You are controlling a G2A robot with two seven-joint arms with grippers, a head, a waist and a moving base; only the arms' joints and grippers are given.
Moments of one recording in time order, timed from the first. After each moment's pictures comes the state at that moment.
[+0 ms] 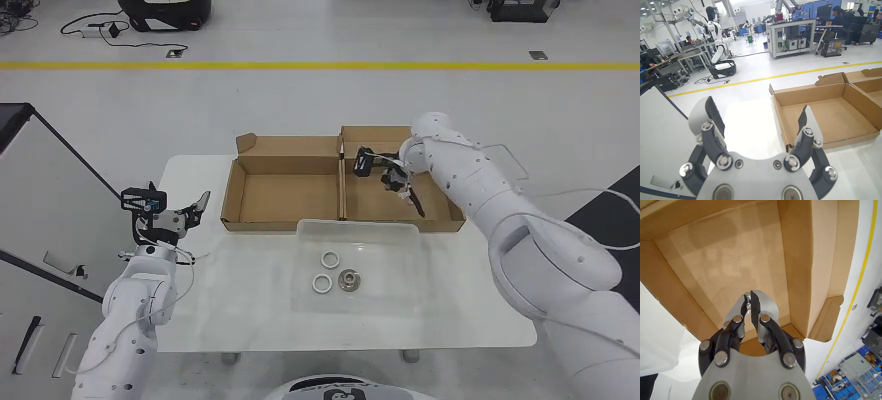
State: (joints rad) left arm 1.73 -1.15 -1.60 -1.80 1.33 0.00 0.00; right arm -0.38 -1.38 0.39 -0.53 -1.00 -0.82 0.84
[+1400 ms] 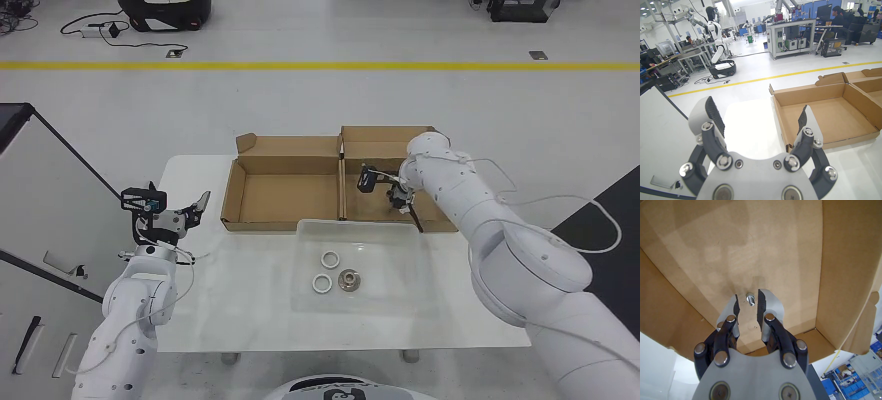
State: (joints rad) left arm 1.73 -1.15 -1.60 -1.80 1.33 0.00 0.00; right arm -0.41 -1.47 0.37 -0.31 -1.07 -0.82 0.75
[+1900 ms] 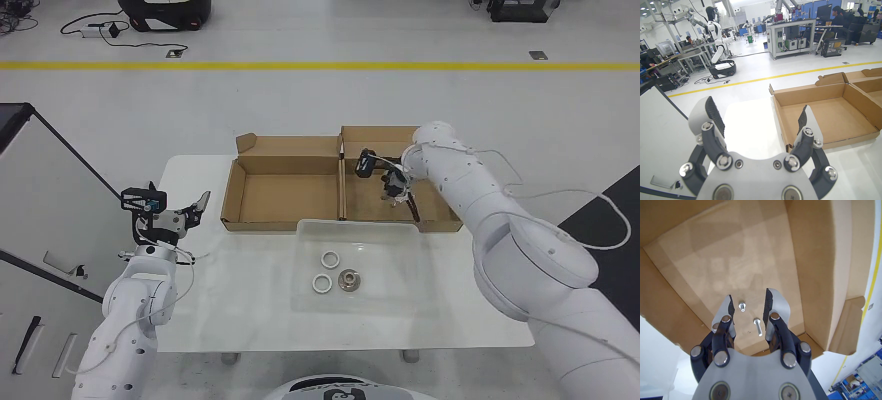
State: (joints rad) left arm 1.73 -1.15 -1.60 -1.80 1.33 0.00 0.00; right arm -0.36 -1.46 0.41 -0.31 -1.05 -0.83 0.64
